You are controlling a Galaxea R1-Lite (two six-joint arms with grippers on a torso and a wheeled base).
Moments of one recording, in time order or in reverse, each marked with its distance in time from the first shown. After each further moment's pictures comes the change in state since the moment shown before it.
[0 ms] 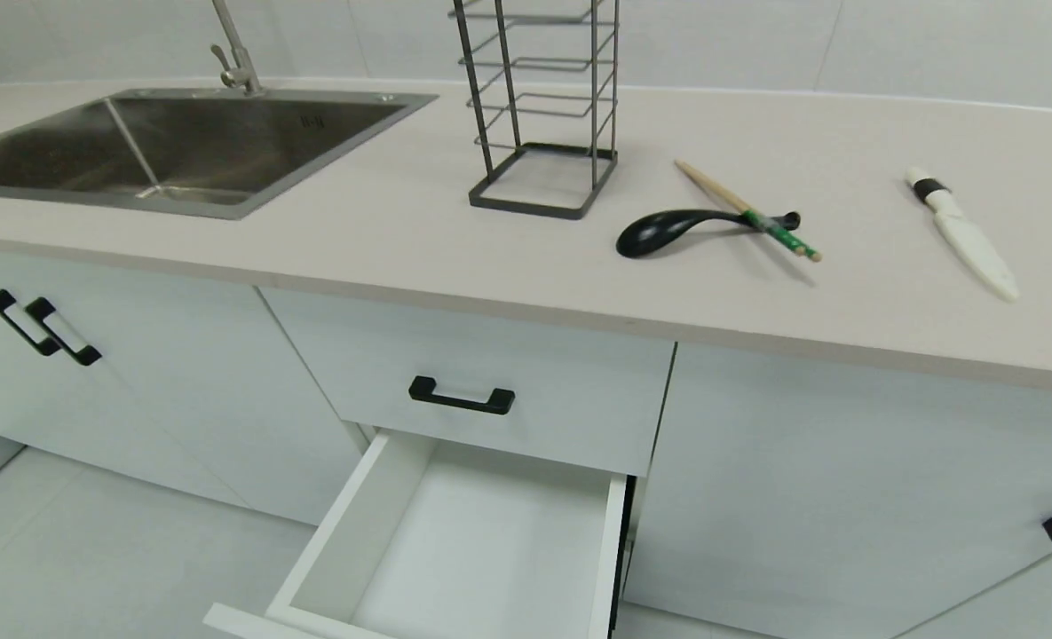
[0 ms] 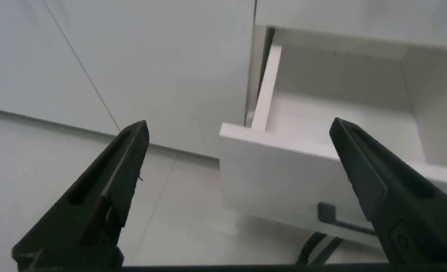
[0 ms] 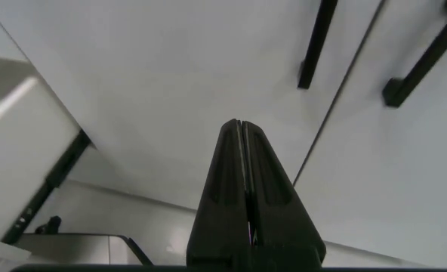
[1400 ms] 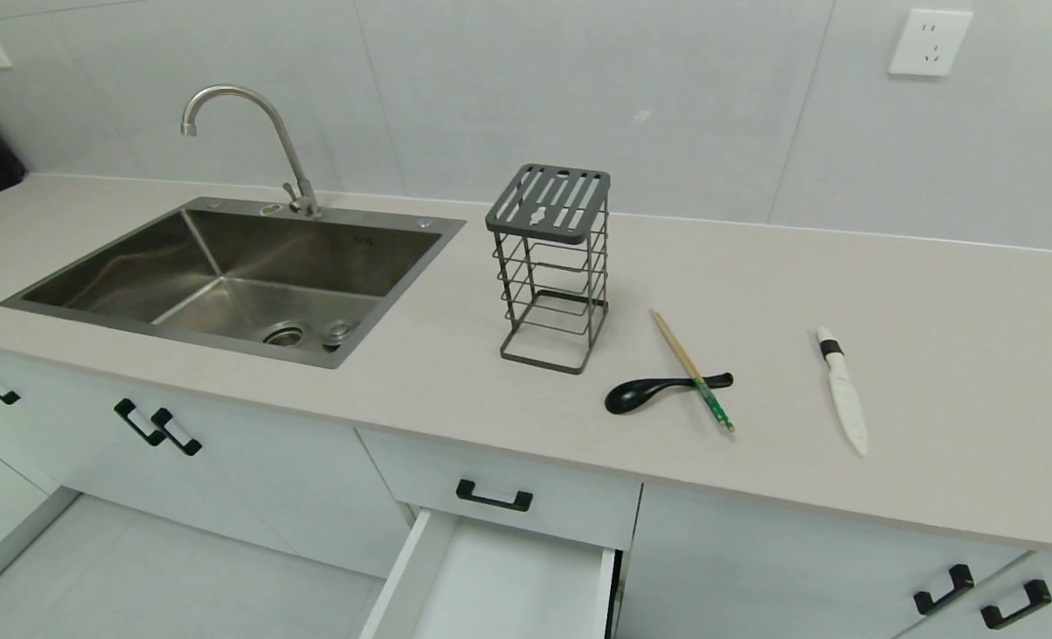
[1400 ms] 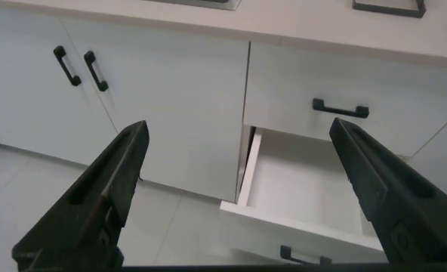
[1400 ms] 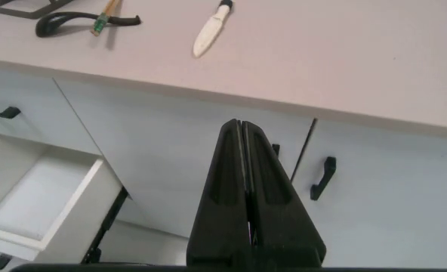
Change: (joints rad) left arm 0.000 0.000 0.000 0.000 0.001 -0.004; right arm 0.000 0.000 0.000 0.000 0.000 0.005
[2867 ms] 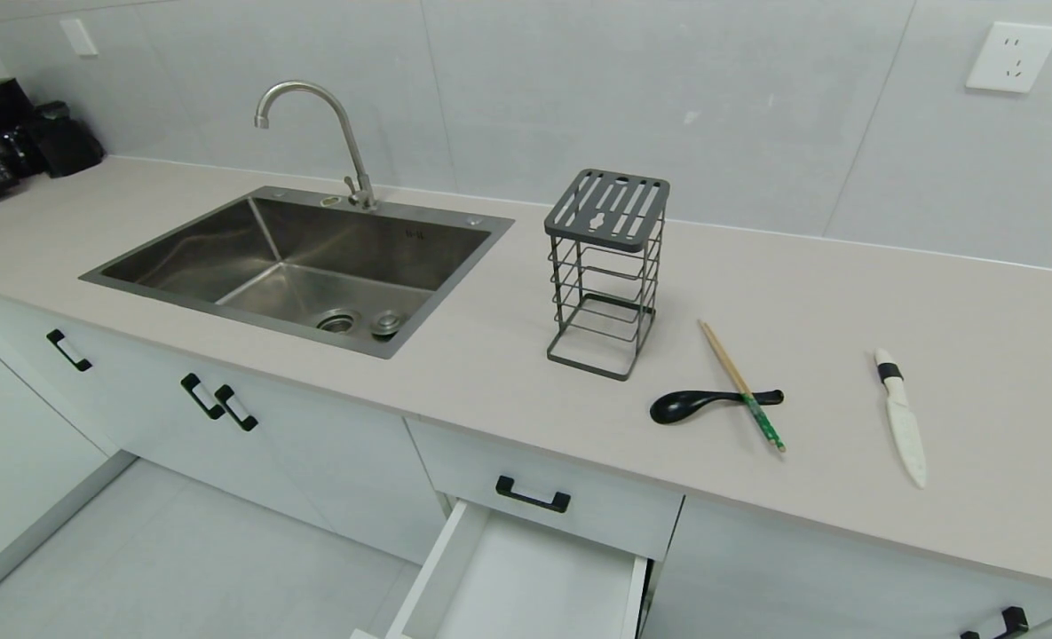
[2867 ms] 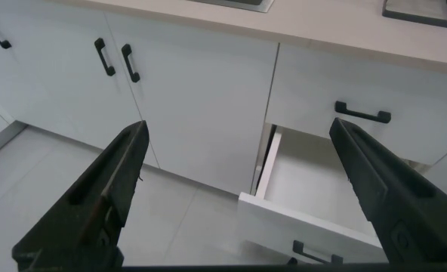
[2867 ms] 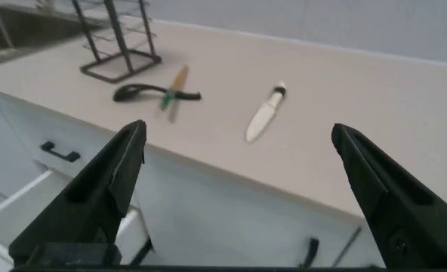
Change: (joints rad) left arm 0.000 0.000 0.000 0.000 0.000 0.000; right arm 0.020 0.041 -0.036 -0.230 0.144 -0.014
